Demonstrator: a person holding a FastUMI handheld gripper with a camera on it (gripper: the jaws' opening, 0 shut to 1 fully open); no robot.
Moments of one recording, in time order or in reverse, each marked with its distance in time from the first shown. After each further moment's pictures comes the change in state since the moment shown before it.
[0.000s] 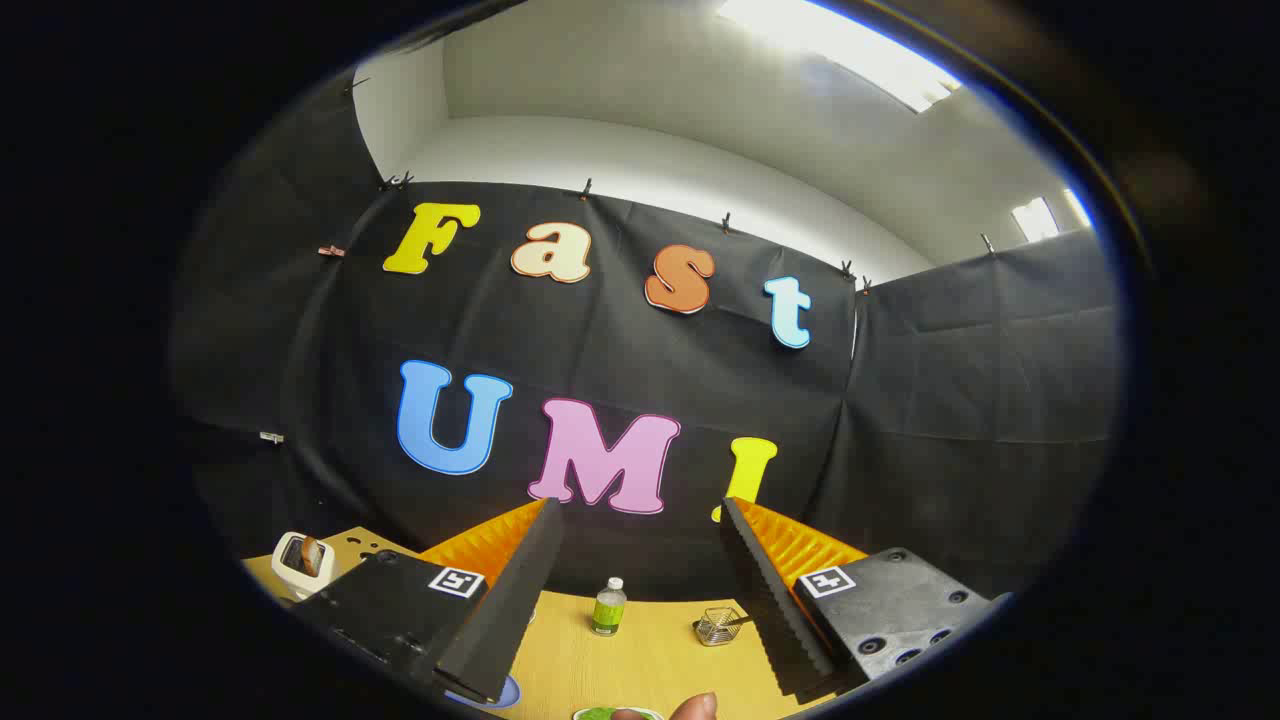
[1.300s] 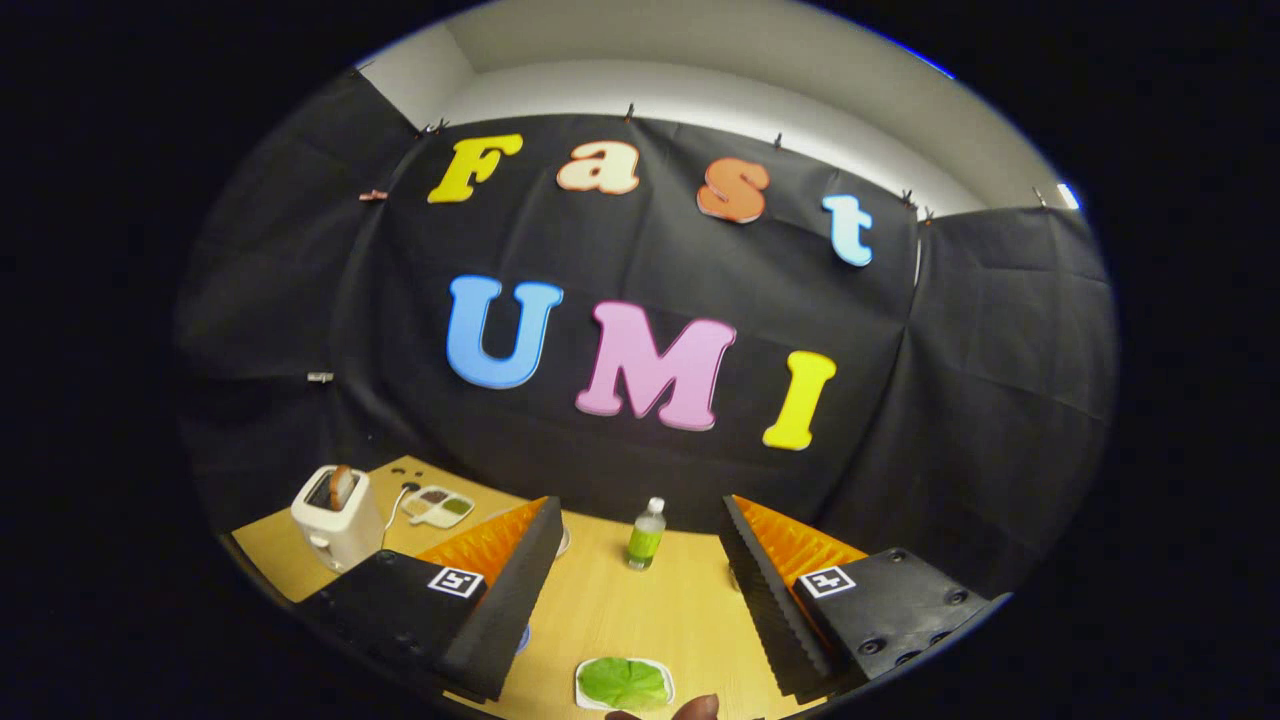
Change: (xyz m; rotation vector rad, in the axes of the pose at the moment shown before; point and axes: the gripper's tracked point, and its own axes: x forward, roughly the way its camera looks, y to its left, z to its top) arm -0.013 0.017 -0.143 -0.013 0.359 0.234
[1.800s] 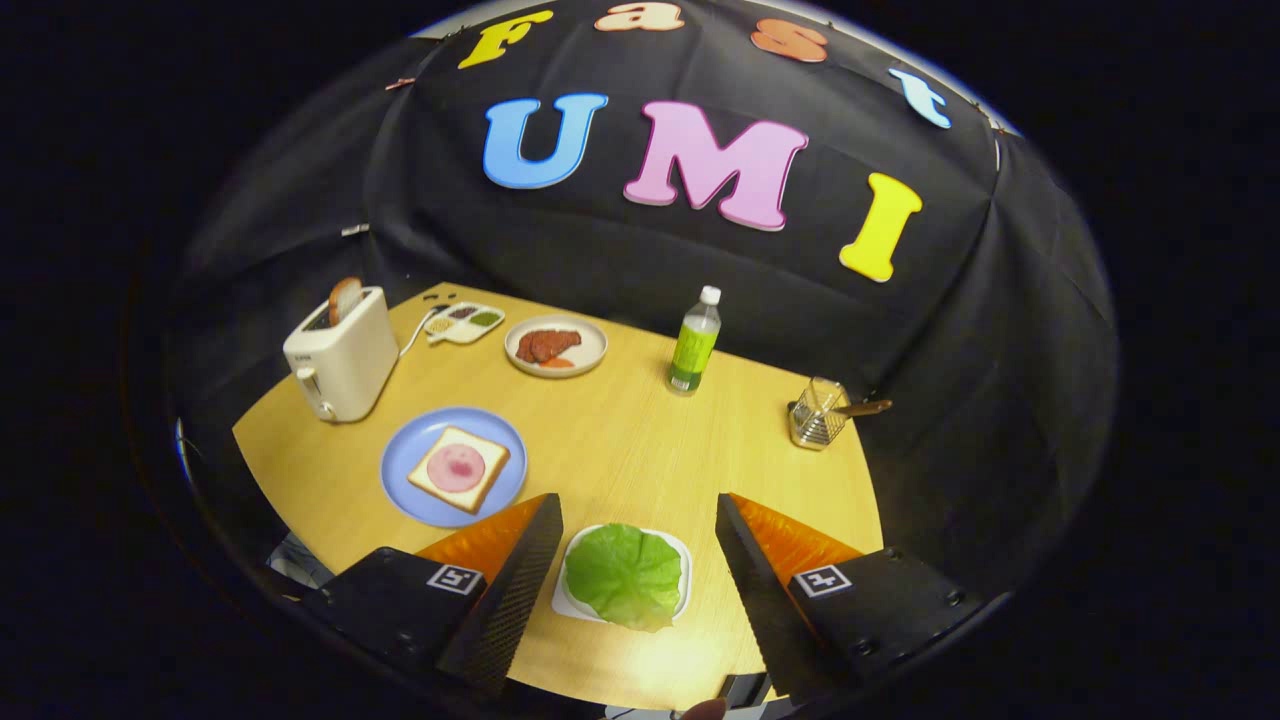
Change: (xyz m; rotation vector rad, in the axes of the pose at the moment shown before) arm 0.033 -0.001 -0.217 -0.053 0.473 0.184
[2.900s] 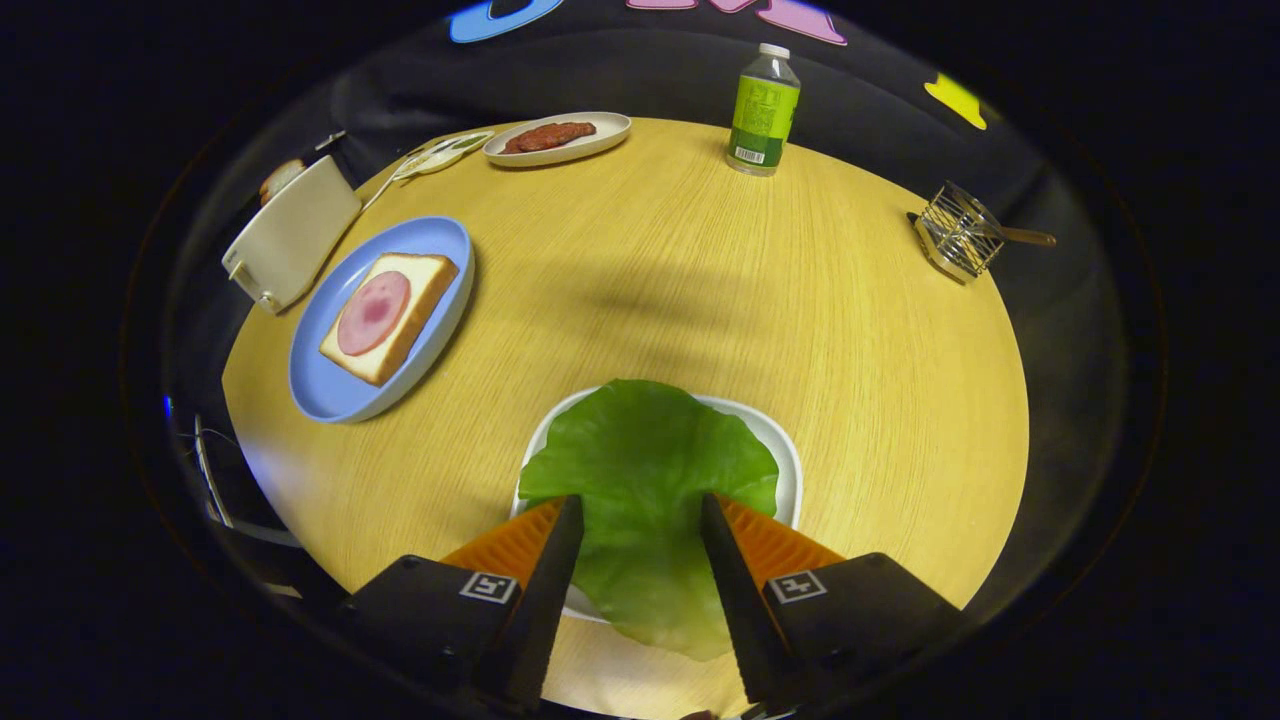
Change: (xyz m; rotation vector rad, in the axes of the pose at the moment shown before) arm 0.124 0.018 -0.141 0.075 0.452 0.159
